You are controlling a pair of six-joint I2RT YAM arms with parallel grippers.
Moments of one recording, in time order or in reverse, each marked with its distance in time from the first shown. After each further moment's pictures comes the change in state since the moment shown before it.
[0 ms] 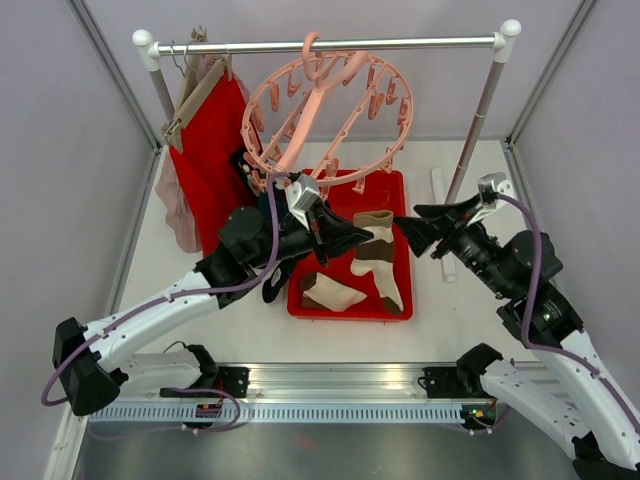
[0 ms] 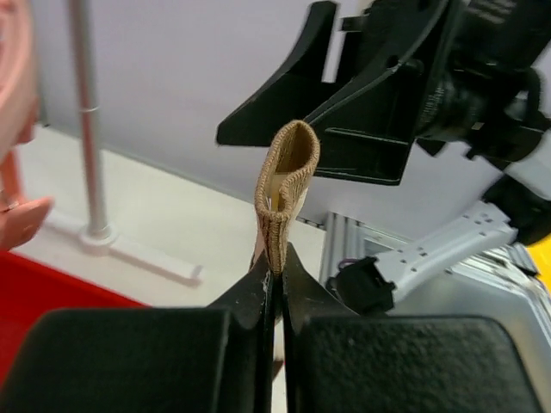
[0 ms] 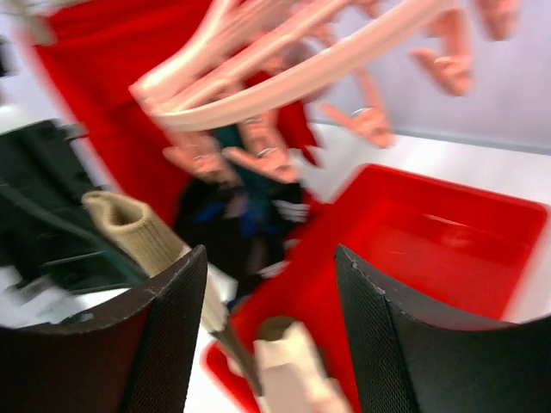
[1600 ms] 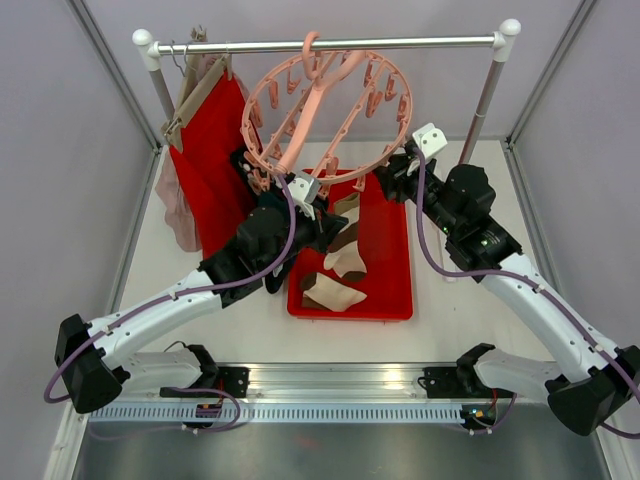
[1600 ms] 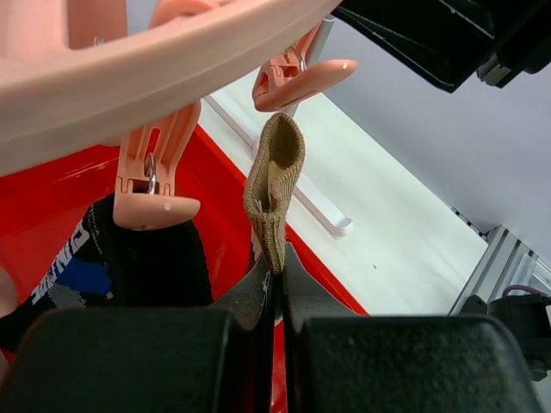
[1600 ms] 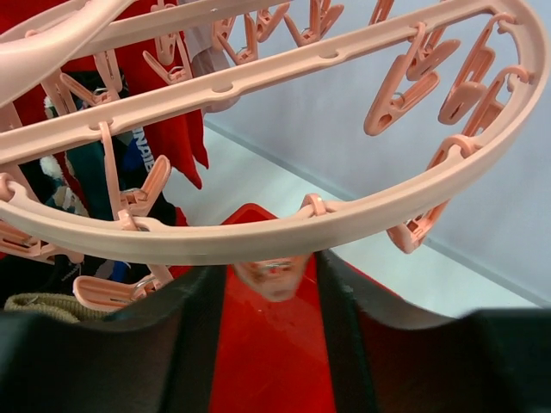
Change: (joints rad) left arm -0.001 0.020 -0.008 -0.278 -0.532 0.051; right arm -0.019 0.478 0.202 0.193 0.113 -0.507
